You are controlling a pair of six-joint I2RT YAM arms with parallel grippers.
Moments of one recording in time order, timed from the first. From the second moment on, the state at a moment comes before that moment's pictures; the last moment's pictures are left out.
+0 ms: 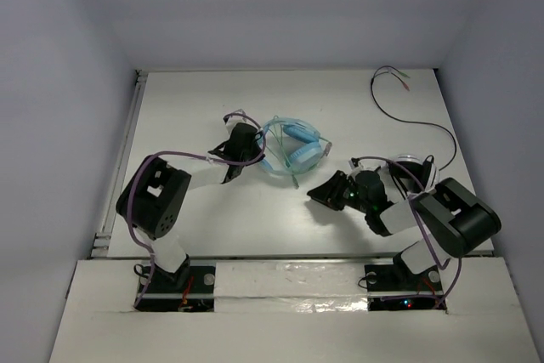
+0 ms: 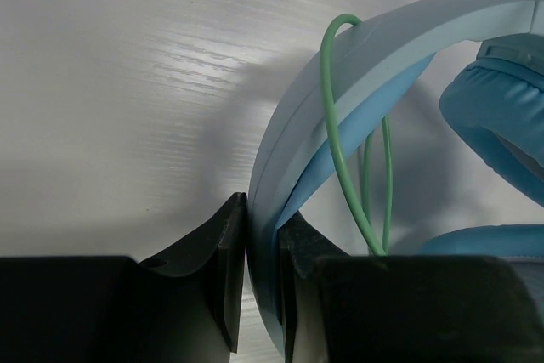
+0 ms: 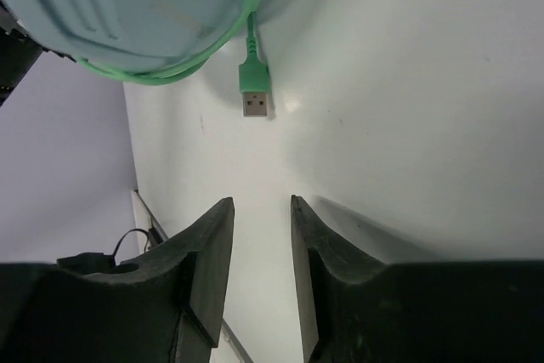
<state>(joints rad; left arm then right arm) -0.56 1.70 0.85 0.17 -0.22 -0.78 0.51 1.53 0.22 0.89 -0.34 1.10</state>
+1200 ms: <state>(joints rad) -0.64 0.76 0.71 -0.14 -0.28 -0.65 0.52 0.35 0.82 -0.31 0.13 0.64</state>
